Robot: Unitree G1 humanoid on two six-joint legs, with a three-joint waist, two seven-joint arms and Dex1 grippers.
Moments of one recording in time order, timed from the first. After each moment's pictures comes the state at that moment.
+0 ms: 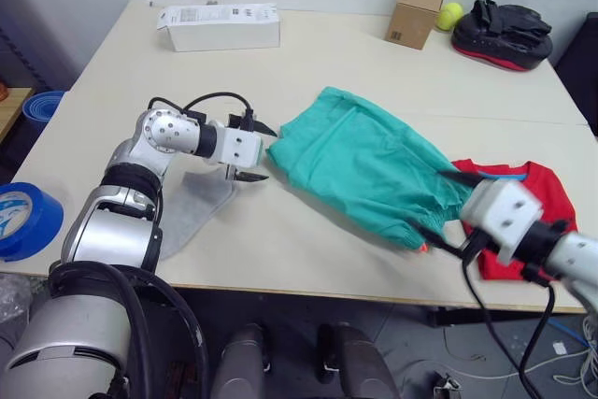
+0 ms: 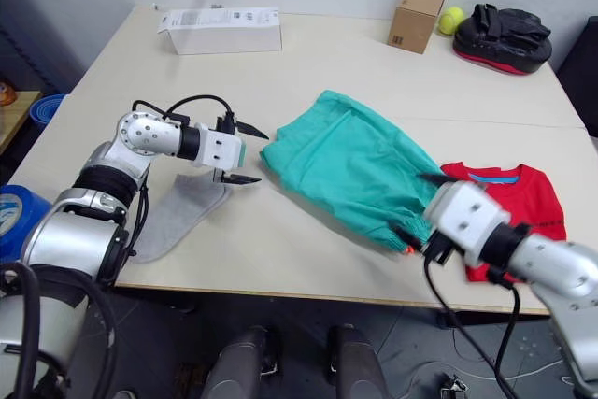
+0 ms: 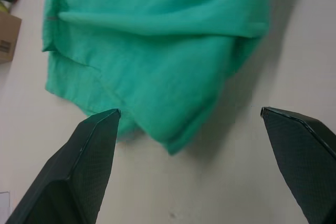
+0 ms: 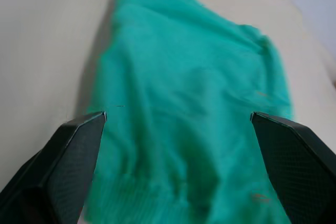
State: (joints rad) left arm -1.17 0.53 -0.30 1.19 0.35 -0.87 -0.97; right arm 0.19 -0.92 -0.19 -0.68 0.20 0.30 0.70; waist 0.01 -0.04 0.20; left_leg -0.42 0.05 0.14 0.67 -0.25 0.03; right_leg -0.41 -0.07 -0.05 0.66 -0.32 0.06
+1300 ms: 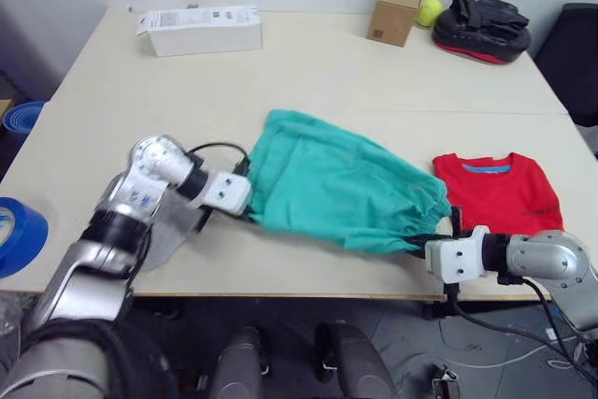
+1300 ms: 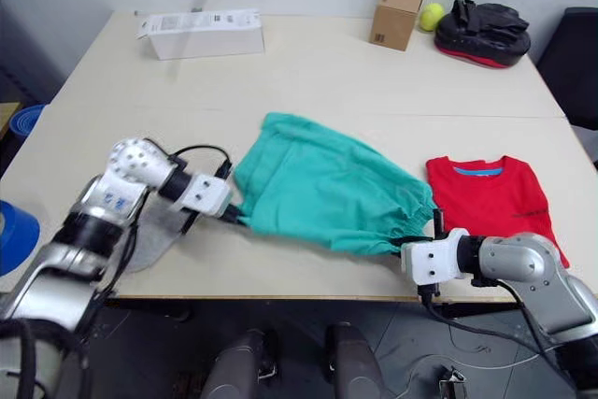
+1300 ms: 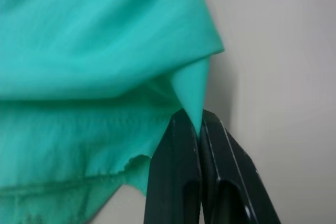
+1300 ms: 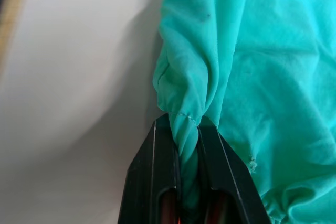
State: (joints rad) left arm -0.64 0.81 -0.31 0.16 -0.02 -0.08 -1.50; right arm -0.11 -1.00 0.09 -0.04 0.00 -0.51 1.05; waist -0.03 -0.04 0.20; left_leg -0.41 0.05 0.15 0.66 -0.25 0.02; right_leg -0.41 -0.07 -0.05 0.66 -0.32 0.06
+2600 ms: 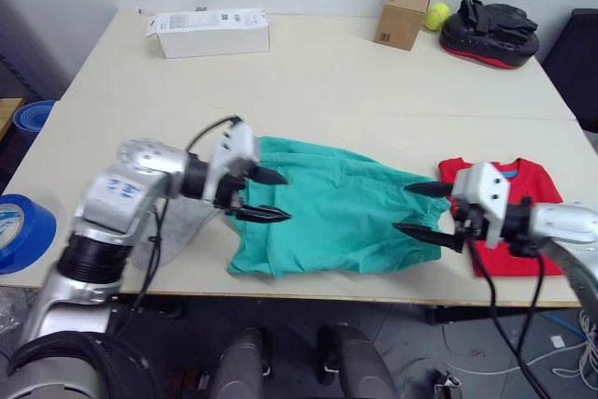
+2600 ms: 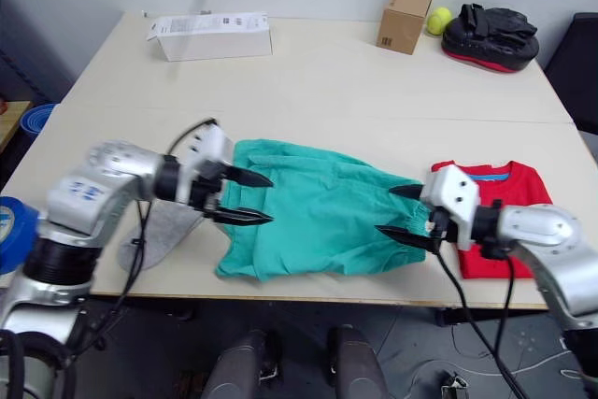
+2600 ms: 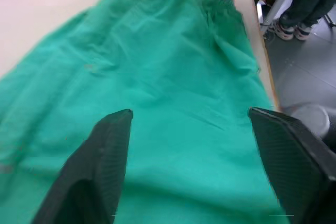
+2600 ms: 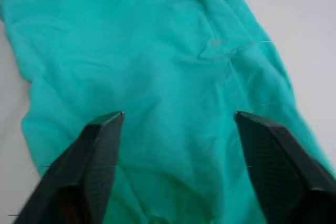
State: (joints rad) left arm -0.69 0.63 -0.26 -0.07 -0.32 0.66 -1.15; right arm -0.18 -0.94 0.01 -0.28 0.51 0.32 0.91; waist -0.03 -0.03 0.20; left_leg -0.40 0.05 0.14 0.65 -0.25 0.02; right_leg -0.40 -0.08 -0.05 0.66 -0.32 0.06
